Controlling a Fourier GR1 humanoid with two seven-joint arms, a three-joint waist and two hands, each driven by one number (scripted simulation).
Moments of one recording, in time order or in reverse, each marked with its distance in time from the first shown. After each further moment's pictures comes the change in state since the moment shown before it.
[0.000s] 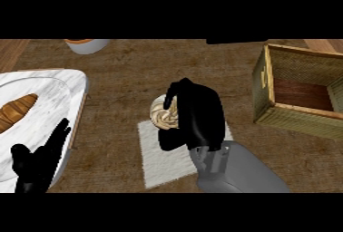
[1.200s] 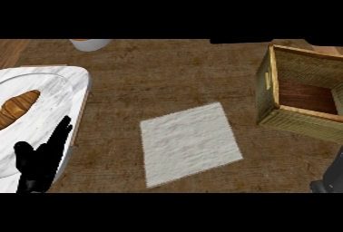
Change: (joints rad) left arm -0.016 -0.019 0.002 -0.011 -0.027 0.003 0.016; right arm -0.335 -0.182 -0.691 -0.264 0.092 0.169 0.029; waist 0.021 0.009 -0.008
